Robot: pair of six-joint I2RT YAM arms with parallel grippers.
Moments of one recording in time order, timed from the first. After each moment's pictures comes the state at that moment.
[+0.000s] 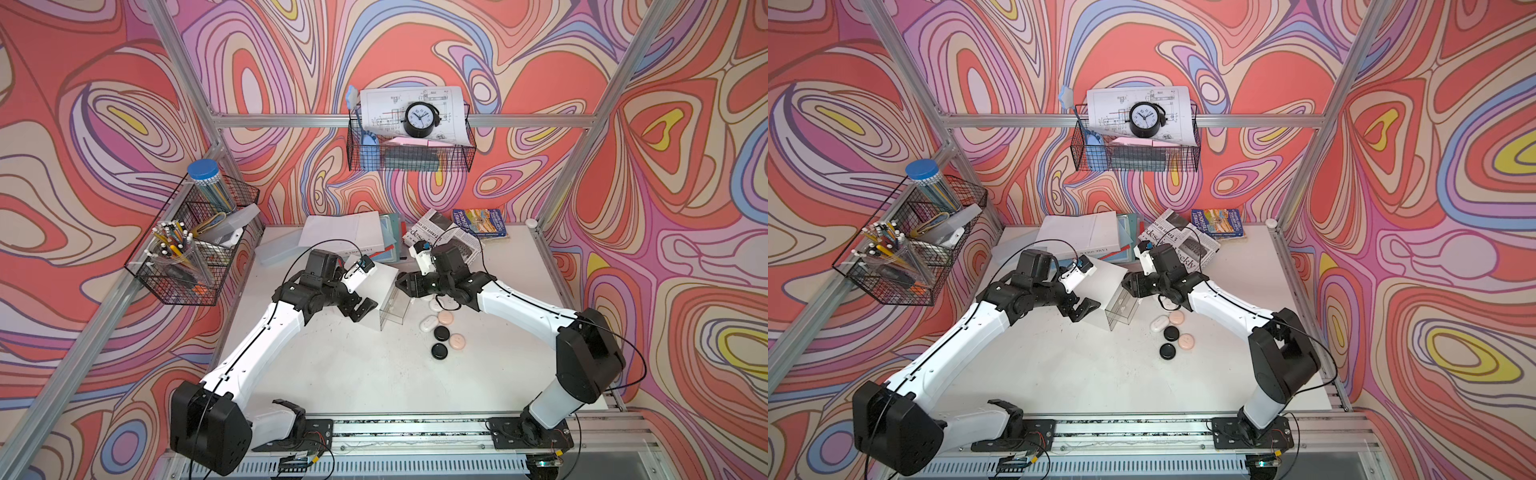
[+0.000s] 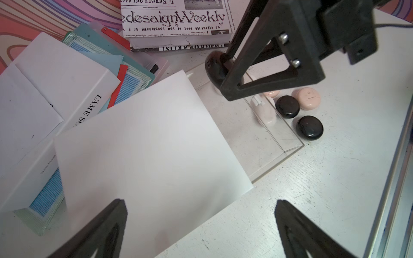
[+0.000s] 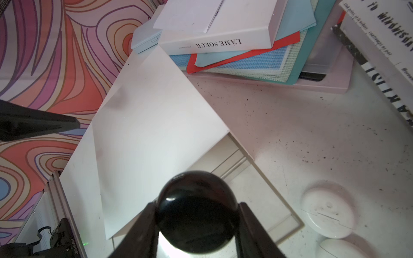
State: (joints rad) left arm -0.34 1.26 1.06 -0.62 0.39 0.44; right arm 0.60 1.66 1.20 -0.21 -0.30 0.34
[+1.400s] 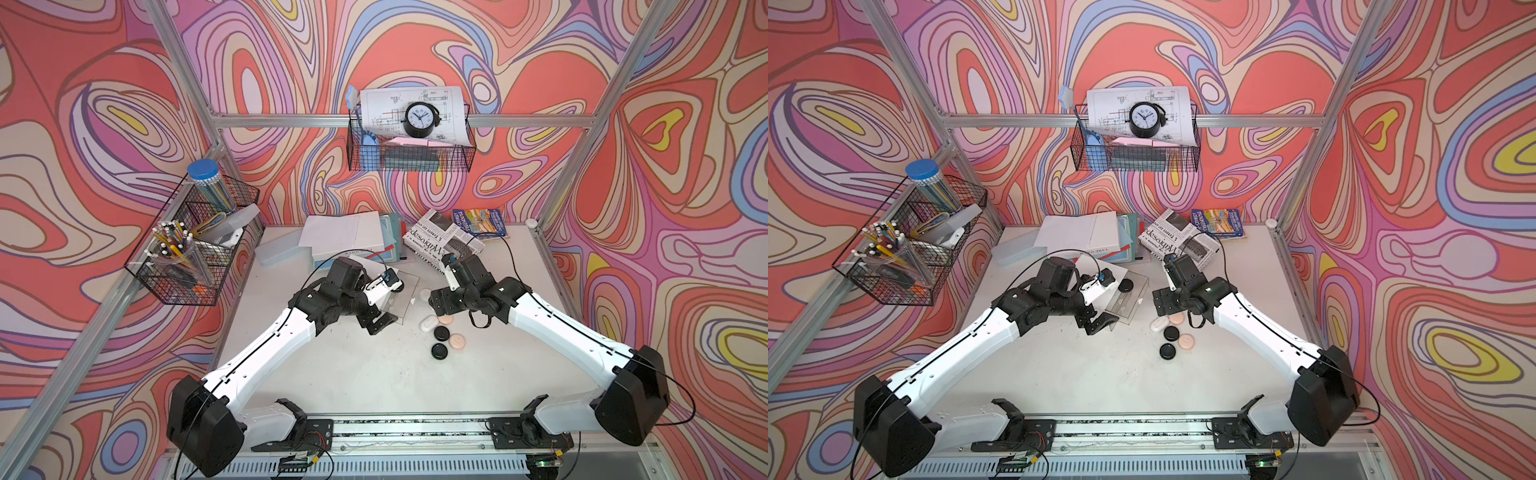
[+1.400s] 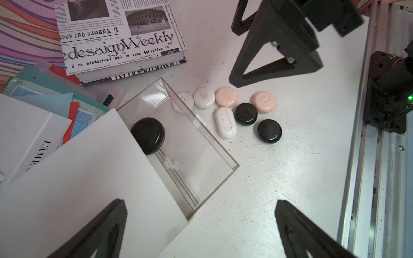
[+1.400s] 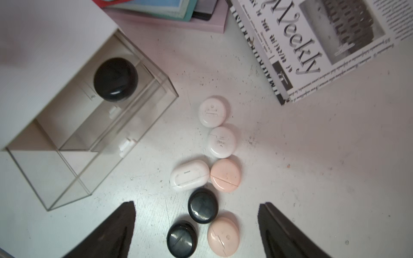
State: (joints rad) left arm -0.55 1.26 1.05 -0.59 0.37 0.43; right arm 0.60 1.39 1.13 -0.71 0.07 0.23
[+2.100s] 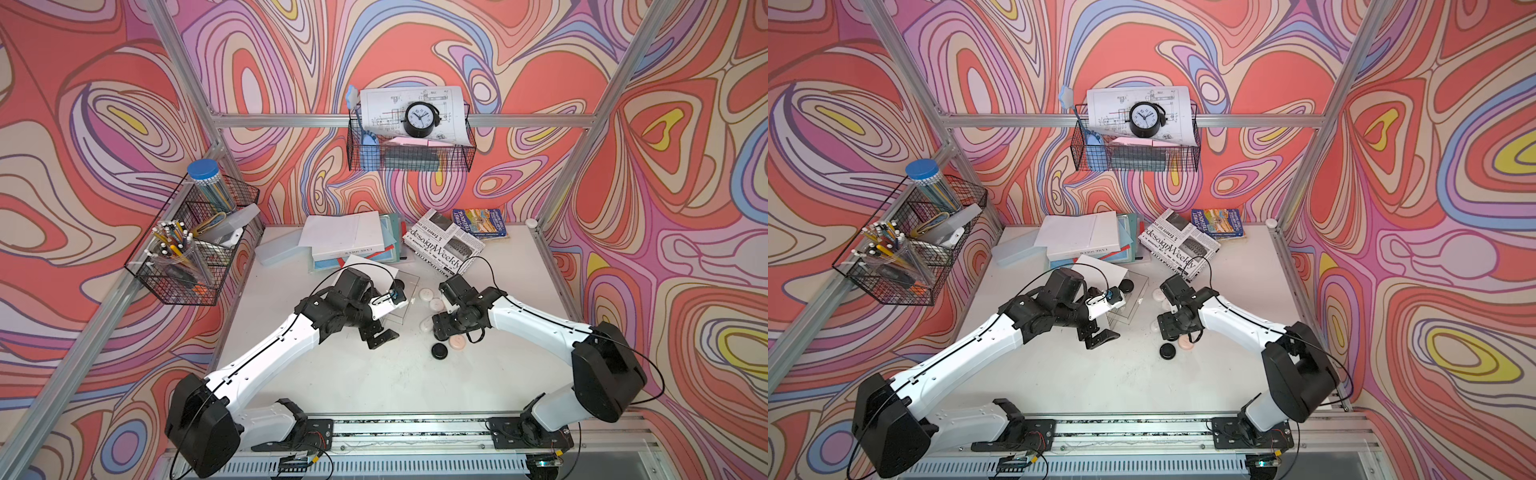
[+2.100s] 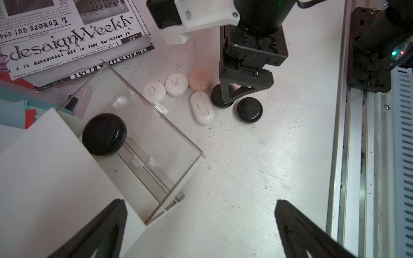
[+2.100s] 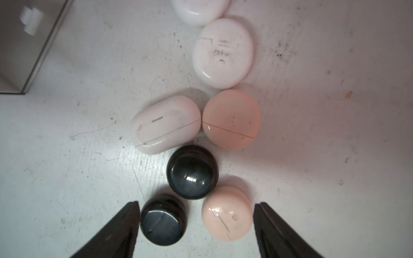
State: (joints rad) left arm -0.62 1.25 0.99 -0.62 0.38 0.52; right arm 0.60 1.55 1.00 -0.72 0.01 0.29
